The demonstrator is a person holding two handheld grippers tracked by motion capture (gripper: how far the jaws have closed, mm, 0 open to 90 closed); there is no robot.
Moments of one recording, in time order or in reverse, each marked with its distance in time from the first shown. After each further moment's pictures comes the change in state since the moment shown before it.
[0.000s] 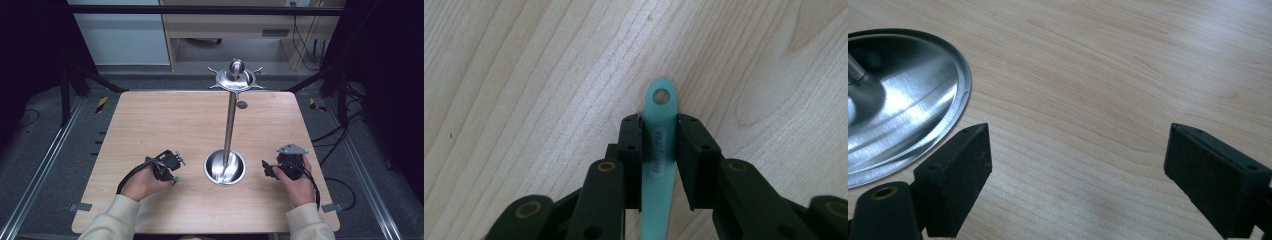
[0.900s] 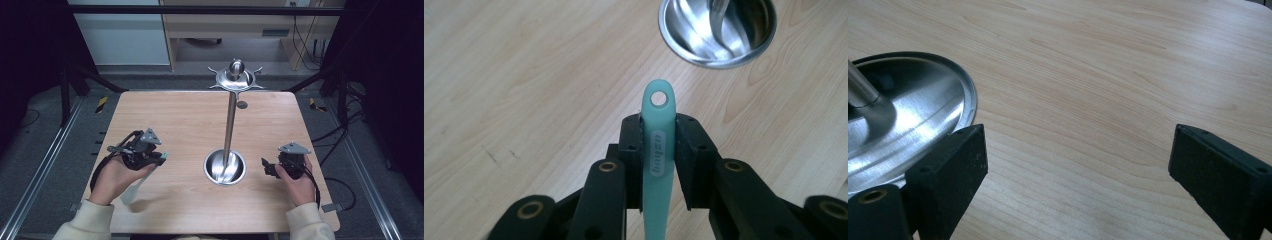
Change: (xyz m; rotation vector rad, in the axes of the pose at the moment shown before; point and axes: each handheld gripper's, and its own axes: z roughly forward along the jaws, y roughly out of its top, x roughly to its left) left arm 0.000 -0.036 -0.127 -0.404 0.081 -0.090; right arm -0.001 0.003 -0.003 -0.051 0.021 0.032
